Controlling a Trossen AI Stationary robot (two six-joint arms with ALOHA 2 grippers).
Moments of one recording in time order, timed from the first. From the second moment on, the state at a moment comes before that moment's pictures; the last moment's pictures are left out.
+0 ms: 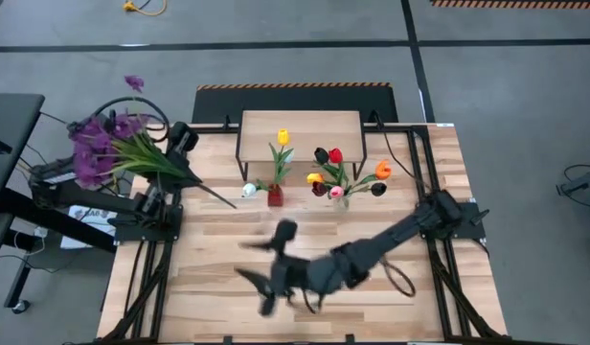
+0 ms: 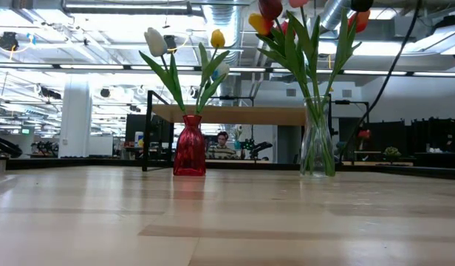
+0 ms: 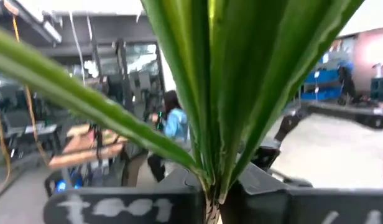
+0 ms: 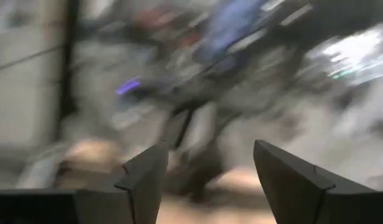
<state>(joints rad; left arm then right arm) 0.05 0.81 1.23 -0.15 0.47 0.03 0.52 2.05 1.93 0.11 0.69 -0.37</state>
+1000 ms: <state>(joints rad) 0.04 1.02 1.29 -0.26 0.20 0.12 0.80 1.43 0.67 0.48 0.40 0.23</state>
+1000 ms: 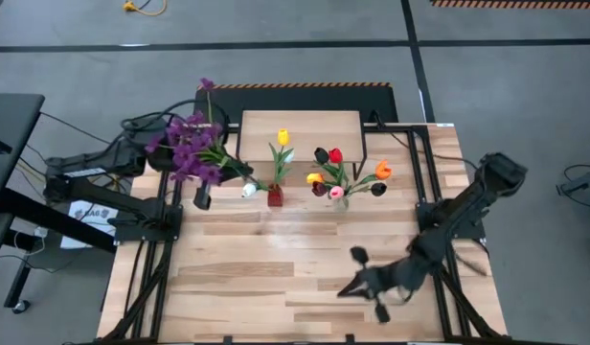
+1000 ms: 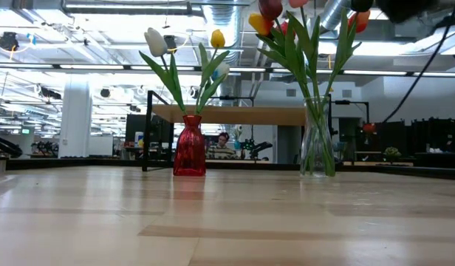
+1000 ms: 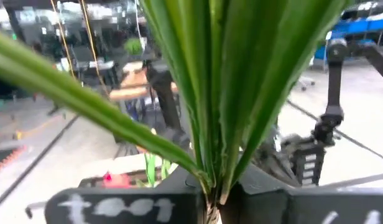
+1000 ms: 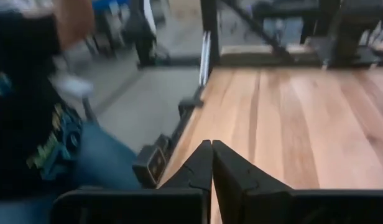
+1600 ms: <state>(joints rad) -0.10 1.18 1.29 -0.32 0.20 0.21 0.92 1.30 0.31 0.60 0.92 0.44</state>
